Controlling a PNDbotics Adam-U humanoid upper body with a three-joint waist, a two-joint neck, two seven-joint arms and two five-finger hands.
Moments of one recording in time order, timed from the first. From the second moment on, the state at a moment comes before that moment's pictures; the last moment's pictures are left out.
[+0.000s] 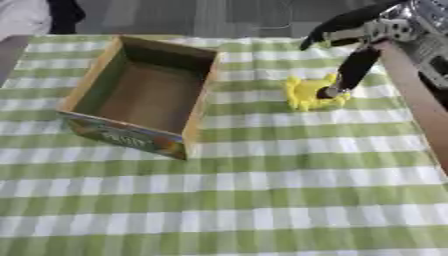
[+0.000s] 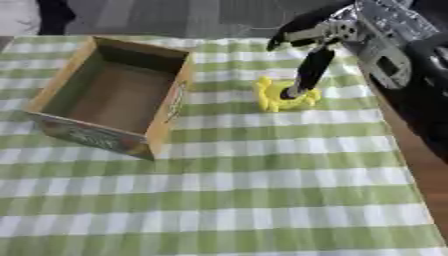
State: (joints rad) left arm -0.09 0.05 0.51 -1.98 0.17 -0.27 -0.10; right arm -1.12 -0.69 0.48 -1.24 0.83 -0.04 0.91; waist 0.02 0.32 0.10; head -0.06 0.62
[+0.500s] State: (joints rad) left arm -0.09 0.05 0.51 -1.98 0.17 -0.27 -0.10; right arm -1.12 -0.65 0.47 -1.12 0.93 -0.09 0.91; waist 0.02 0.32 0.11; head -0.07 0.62
